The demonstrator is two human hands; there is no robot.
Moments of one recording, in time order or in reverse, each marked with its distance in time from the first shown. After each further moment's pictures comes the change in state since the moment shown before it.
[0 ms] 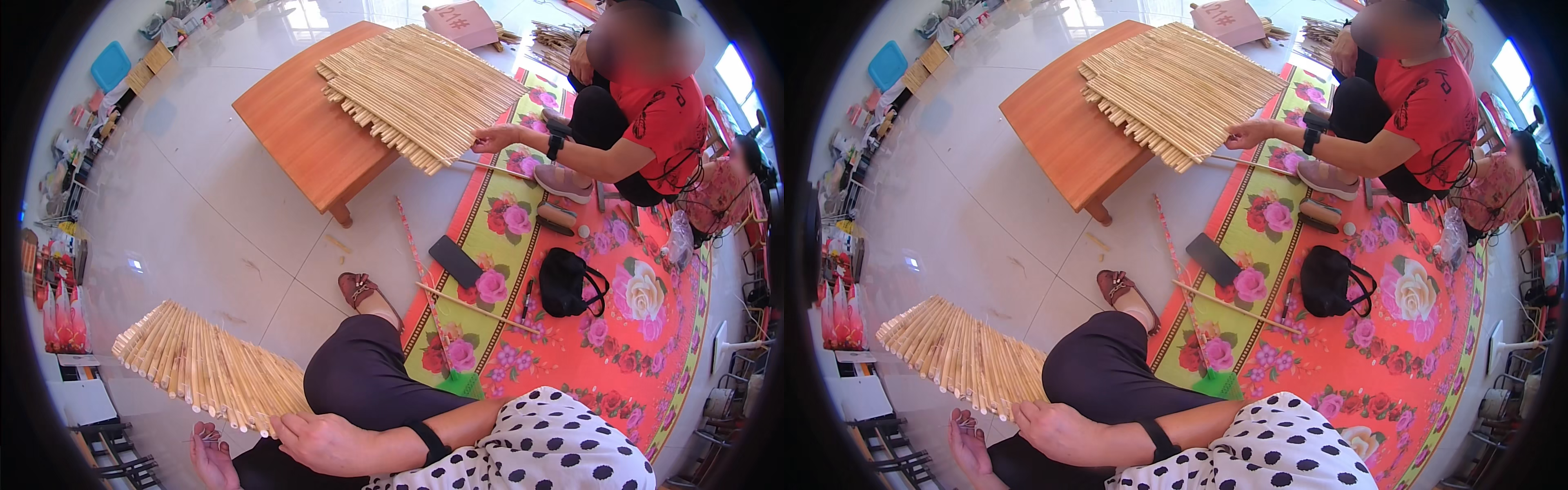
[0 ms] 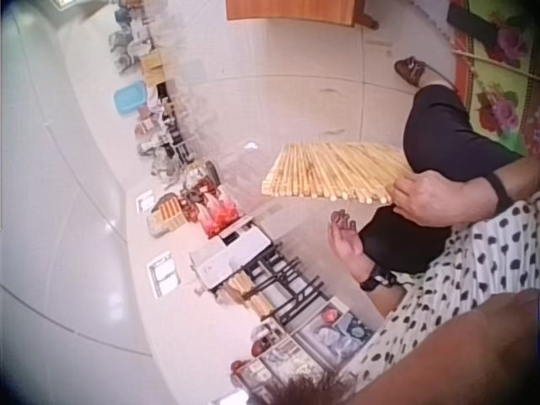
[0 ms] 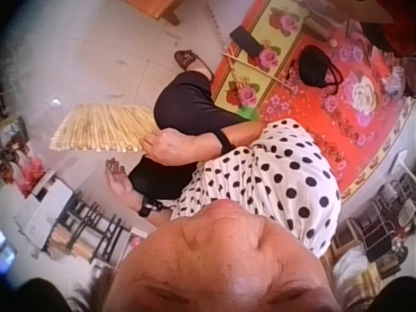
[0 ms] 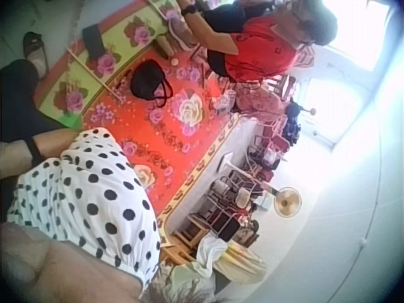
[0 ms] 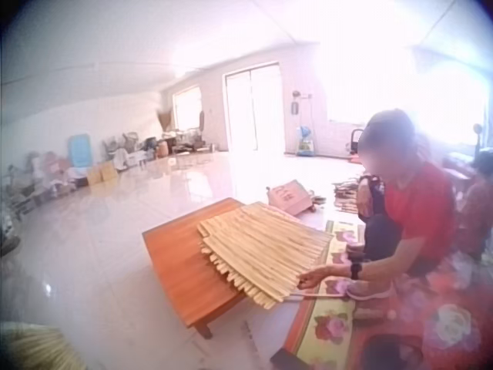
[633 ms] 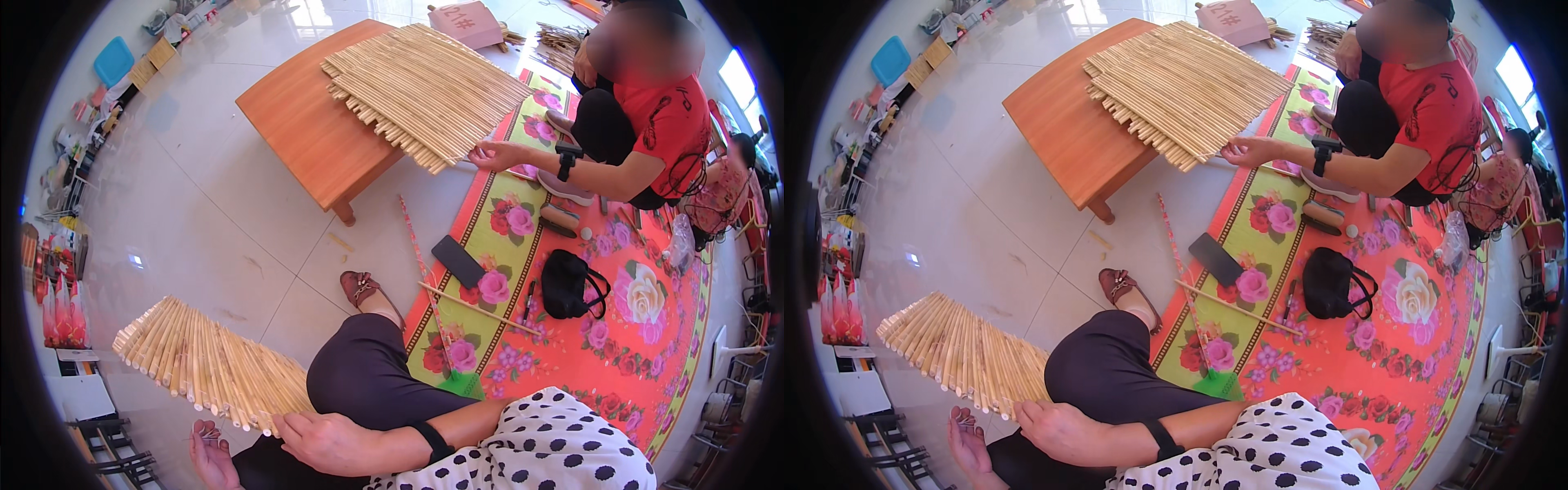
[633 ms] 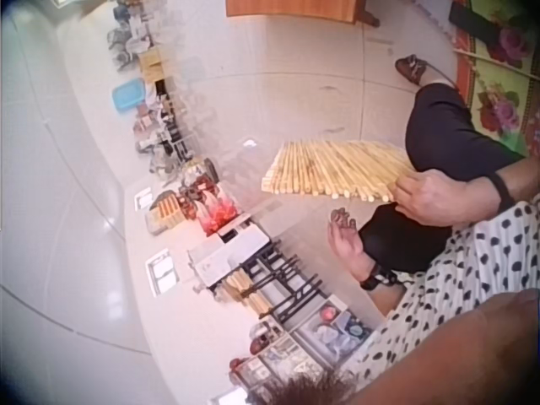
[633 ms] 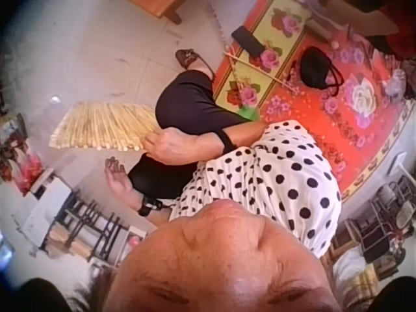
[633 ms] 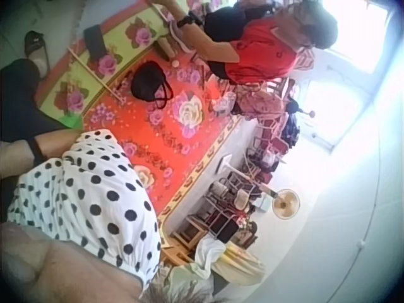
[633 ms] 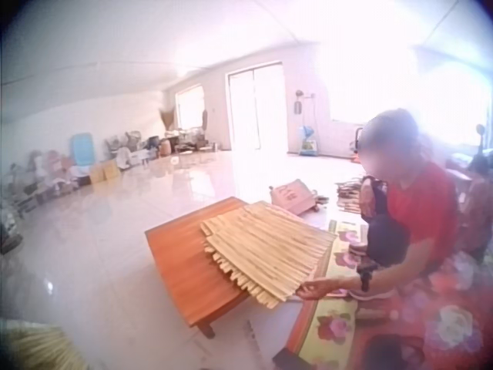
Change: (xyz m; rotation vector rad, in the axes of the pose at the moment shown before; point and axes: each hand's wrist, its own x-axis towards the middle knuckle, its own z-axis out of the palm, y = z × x) left_hand -0.003 0.003 0.004 -0.024 -0.005 0.003; right_hand -0.001 0.001 -0.001 0.012 0.016 0.005
